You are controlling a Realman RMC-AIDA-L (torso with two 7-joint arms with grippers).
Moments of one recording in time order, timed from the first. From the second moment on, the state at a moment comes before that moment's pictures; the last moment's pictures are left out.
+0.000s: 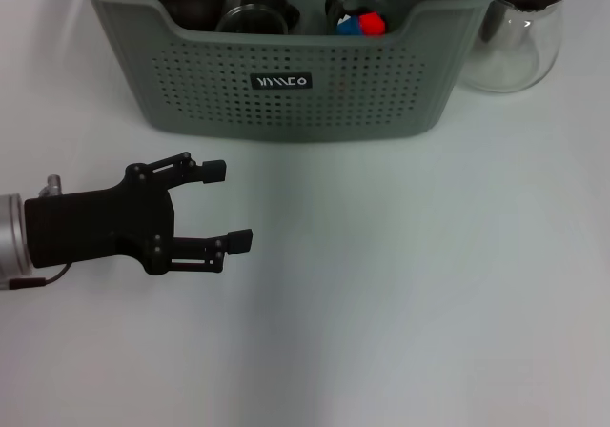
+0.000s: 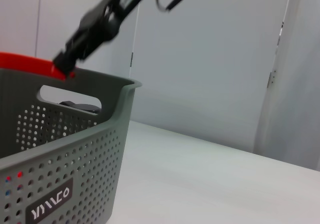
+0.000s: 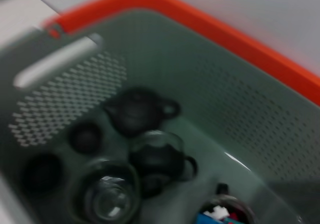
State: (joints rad) left arm -0.39 -2.15 0.50 0.73 2.12 1.80 -1.15; right arm 1.19 2.06 -1.07 -0.96 -2.77 -1.34 2.65
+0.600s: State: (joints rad) left arm -0.39 -2.15 0.50 0.73 2.12 1.79 -1.16; right arm 1.20 2.10 -1.20 -0.68 -2.81 -0.97 2.64
